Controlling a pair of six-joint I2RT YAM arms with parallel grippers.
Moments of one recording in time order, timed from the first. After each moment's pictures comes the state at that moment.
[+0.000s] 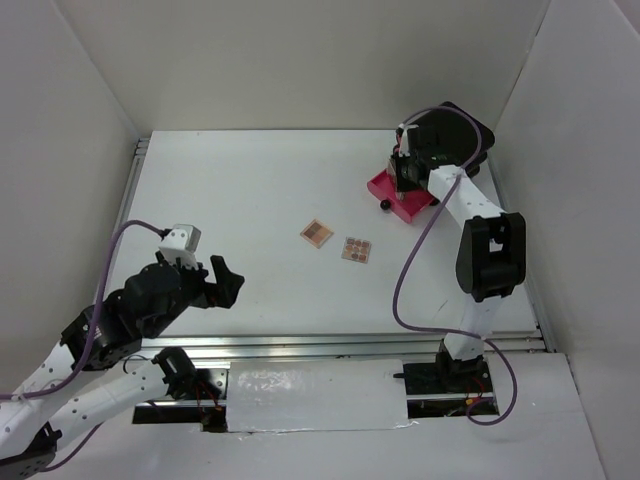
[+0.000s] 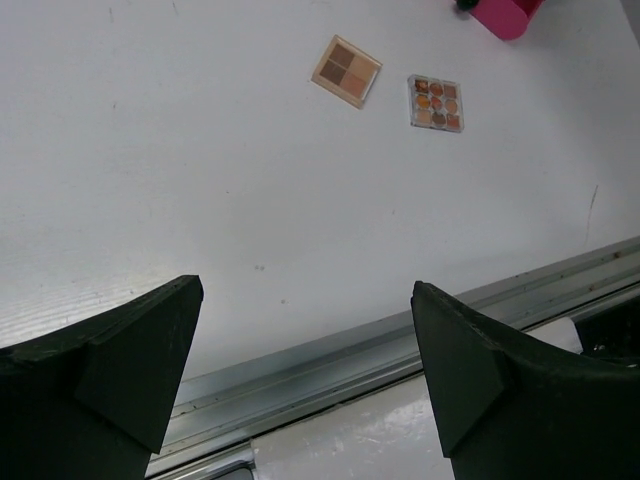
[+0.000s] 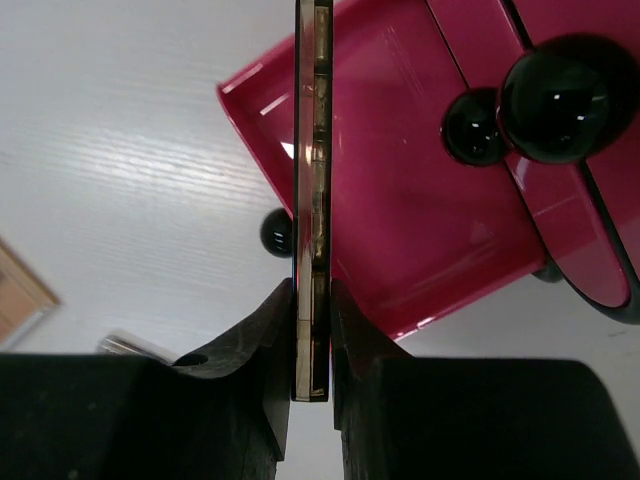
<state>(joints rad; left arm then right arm) -0.85 0.54 0.93 -0.86 -0.41 -0.55 0.14 1.86 1.52 -0.46 -0.01 0.03</state>
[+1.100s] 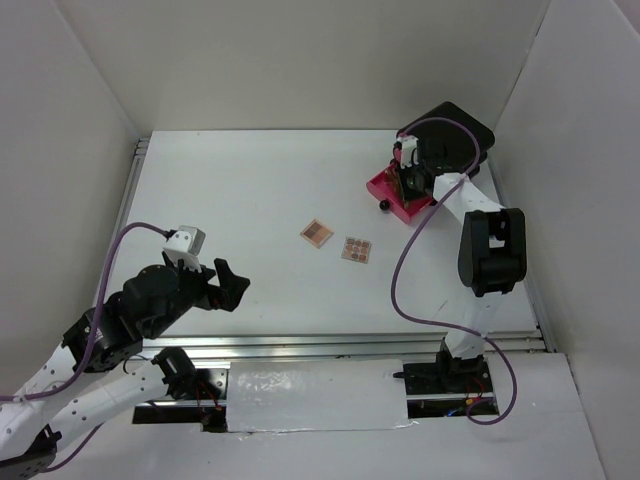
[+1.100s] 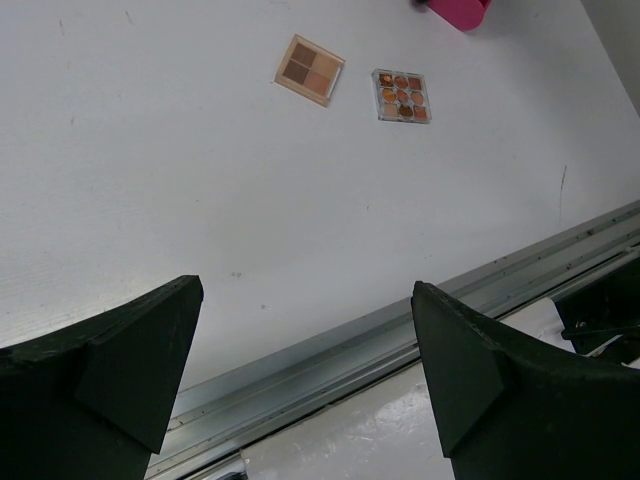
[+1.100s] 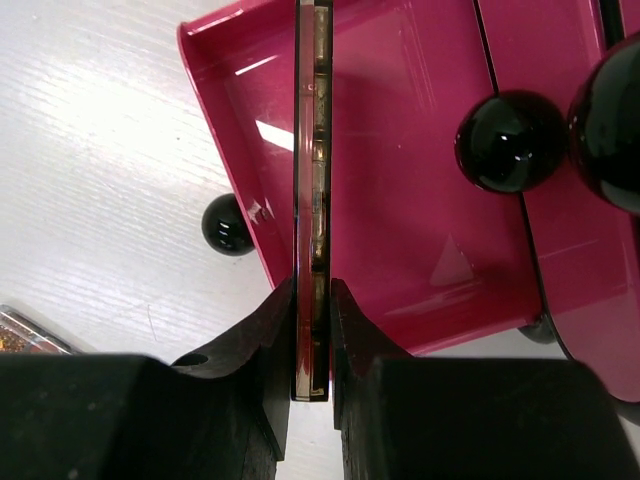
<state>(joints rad) -0.85 0.51 0.88 -0.79 -0.33 -0.50 0.08 1.90 1.42 -0.36 -0.14 -0.22</state>
